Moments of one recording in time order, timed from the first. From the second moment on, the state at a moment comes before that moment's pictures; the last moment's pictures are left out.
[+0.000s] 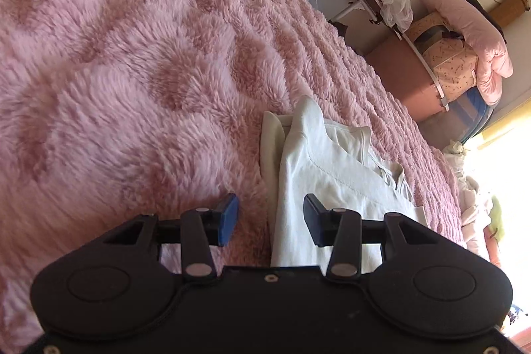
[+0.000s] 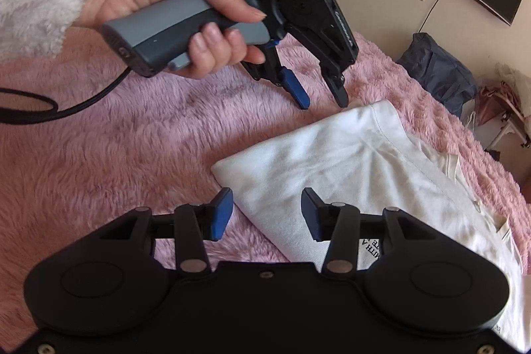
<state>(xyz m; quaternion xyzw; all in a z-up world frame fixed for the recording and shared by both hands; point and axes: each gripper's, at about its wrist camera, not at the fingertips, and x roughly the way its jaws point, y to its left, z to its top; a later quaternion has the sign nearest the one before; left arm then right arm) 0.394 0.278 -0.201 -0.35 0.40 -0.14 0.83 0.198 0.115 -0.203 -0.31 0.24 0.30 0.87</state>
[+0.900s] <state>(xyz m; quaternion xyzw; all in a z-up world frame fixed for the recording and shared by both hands) 0.460 0.250 -0.207 -0.39 0.40 -0.16 0.82 0.212 0.130 -0.198 -0.32 0.22 0.28 0.88</state>
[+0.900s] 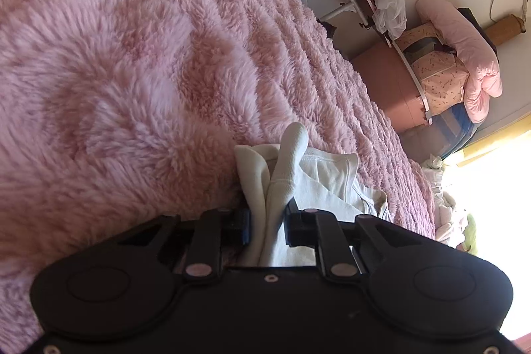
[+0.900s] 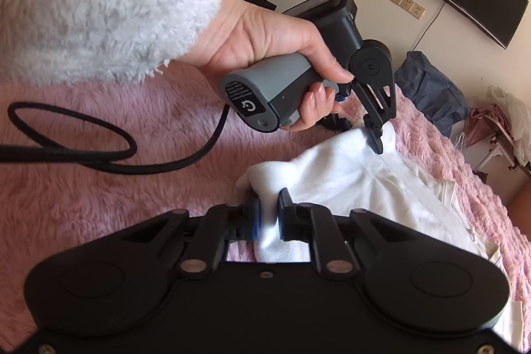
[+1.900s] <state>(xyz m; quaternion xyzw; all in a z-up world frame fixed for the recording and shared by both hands) 0.521 -0.040 -0.090 -0.32 0.42 -0.29 0.80 0.178 -0.128 -0.091 -0.02 0.19 0.06 0.98</state>
